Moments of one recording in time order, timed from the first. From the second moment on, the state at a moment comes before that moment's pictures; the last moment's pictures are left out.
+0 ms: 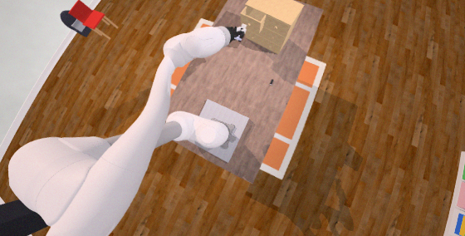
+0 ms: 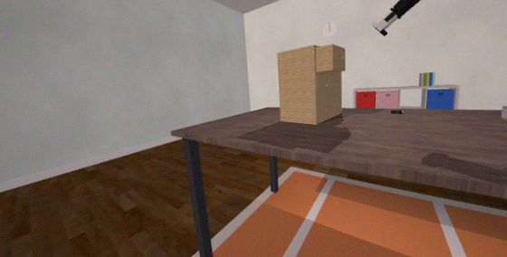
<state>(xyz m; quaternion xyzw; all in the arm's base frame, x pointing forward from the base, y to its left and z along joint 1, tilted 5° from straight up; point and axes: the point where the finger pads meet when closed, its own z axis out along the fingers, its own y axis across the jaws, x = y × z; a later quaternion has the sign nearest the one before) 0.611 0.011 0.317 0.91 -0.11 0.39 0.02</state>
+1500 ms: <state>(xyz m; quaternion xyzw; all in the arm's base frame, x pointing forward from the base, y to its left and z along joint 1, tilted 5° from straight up) 0.605 0.010 0.313 0.84 -0.11 0.53 0.05</state>
